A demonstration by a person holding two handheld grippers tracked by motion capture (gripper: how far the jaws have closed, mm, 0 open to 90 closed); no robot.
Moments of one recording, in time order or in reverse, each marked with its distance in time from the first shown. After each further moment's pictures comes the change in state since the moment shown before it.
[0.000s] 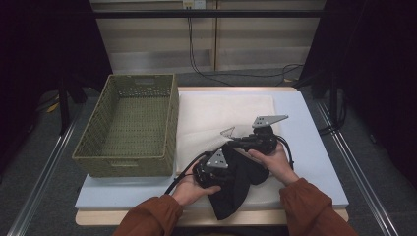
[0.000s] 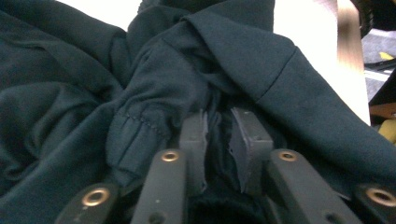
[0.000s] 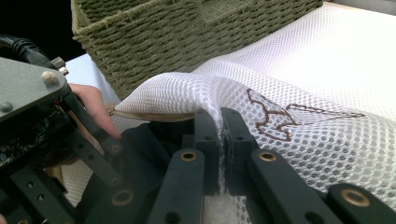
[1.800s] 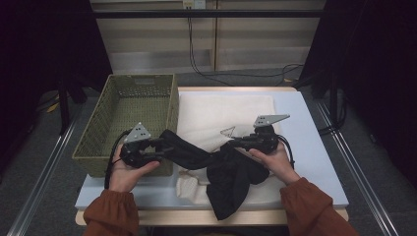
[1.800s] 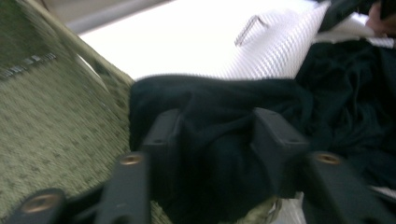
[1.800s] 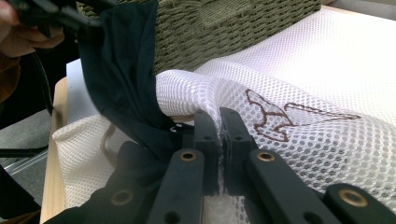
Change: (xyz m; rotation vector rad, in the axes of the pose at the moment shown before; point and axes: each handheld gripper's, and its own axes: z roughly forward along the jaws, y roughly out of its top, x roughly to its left) left arm 0.058 -0.049 -0.170 -0.170 0.382 -0.233; right arm 0.000 0.002 -0.004 -0.007 0.004 -0.001
